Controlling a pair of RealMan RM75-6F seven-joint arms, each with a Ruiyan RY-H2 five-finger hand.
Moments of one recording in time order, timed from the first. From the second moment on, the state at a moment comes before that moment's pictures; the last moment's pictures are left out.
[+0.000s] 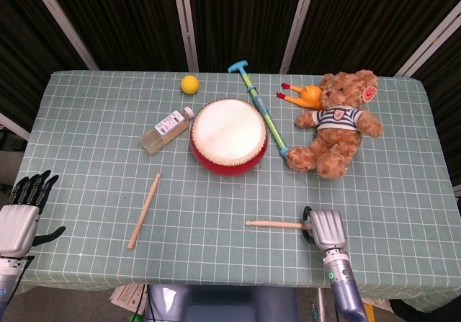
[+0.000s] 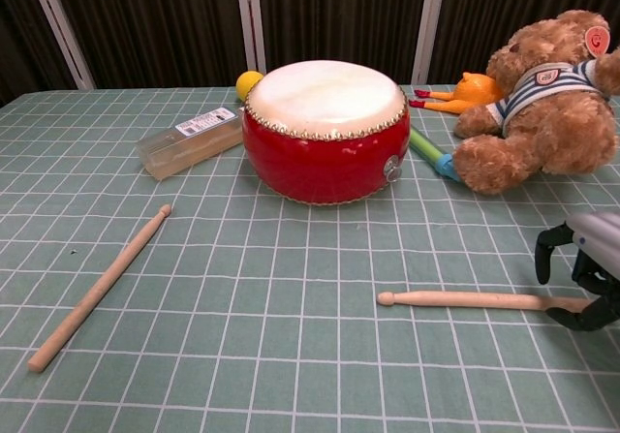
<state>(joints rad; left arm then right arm) -0.12 -1.16 -0.02 -1.61 1.54 1.47 0.08 0.27 -1.64 0.11 -1.62 -1.15 1.24 -0.67</state>
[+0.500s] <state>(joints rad) -0.12 -1.16 -0.02 -1.61 1.54 1.47 0.08 0.28 -1.65 0.11 -1.58 -1.10 1.24 -0.68</state>
